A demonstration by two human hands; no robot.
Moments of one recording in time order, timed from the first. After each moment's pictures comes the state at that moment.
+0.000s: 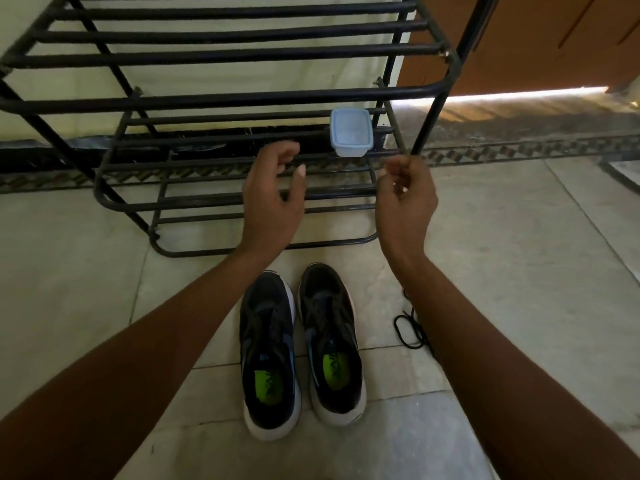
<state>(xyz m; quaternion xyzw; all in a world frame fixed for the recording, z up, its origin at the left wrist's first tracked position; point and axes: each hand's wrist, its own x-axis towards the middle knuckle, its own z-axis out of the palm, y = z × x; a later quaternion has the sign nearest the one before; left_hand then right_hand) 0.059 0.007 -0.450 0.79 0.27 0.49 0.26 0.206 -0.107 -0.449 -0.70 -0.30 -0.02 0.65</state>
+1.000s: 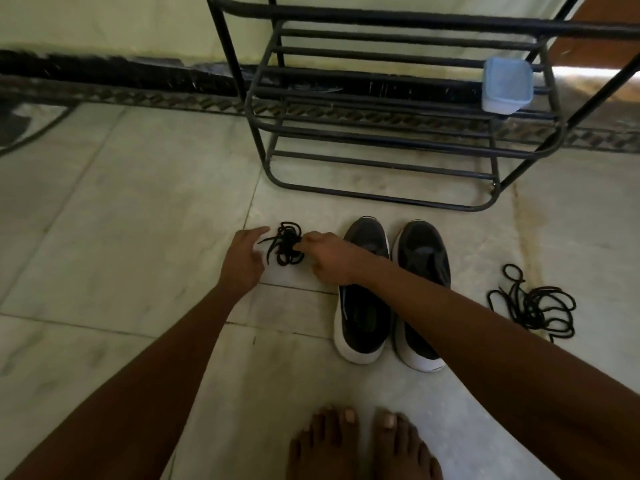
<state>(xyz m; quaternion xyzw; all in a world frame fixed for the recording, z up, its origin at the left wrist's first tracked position) -0.244 -0.005 -0.602 0.77 0.54 0.20 0.25 -0.017 -0.057 -0.552 -0.56 -0.77 0.31 -0.01</state>
